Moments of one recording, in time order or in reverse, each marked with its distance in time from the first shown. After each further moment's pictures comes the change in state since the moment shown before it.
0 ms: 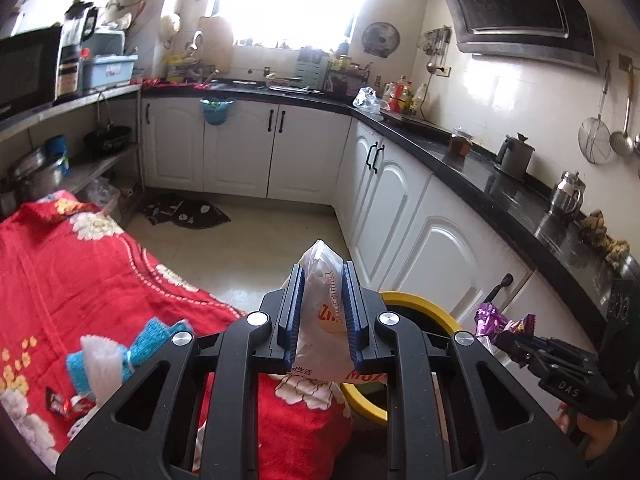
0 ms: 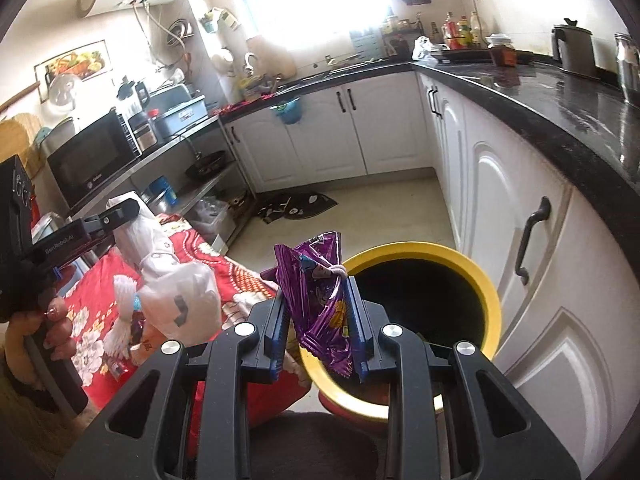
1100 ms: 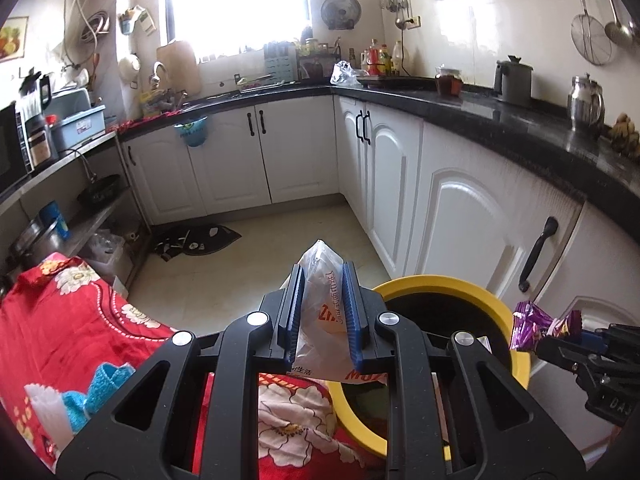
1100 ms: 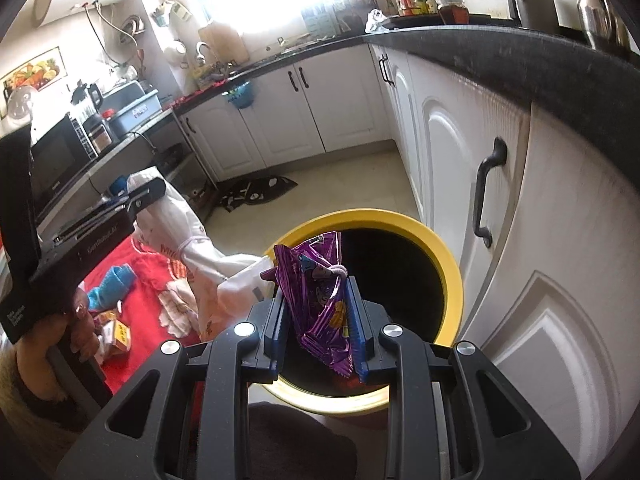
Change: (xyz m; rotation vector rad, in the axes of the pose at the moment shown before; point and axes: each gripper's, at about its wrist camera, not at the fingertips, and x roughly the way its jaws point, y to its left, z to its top) left arm 0.101 -0.084 -0.028 0.258 0.027 0.109; right arm 0.034 -0.052 -0.023 0.088 0.074 -0.111
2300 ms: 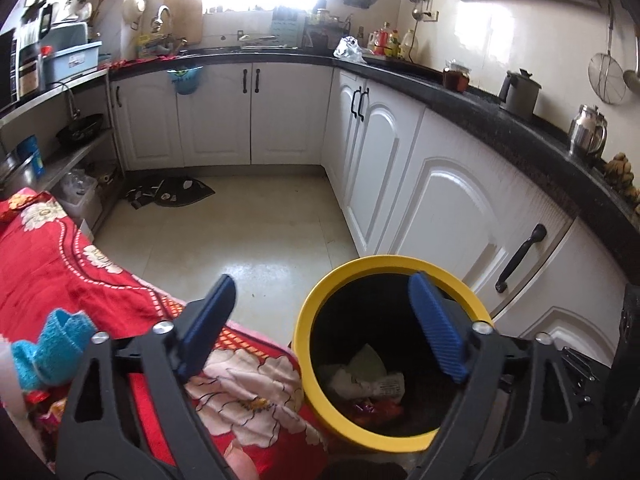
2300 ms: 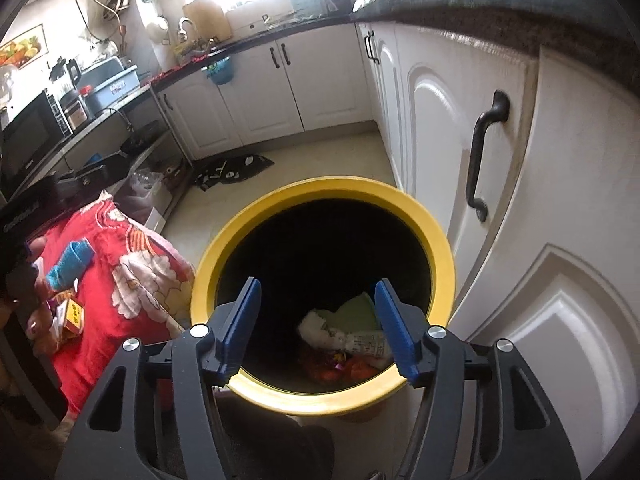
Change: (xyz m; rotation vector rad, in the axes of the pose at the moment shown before) left arm 0.011 0.023 -0.017 -0.181 0.103 -0.115; right arm 0.032 -0.012 -0.016 -0.020 0.051 -0.084
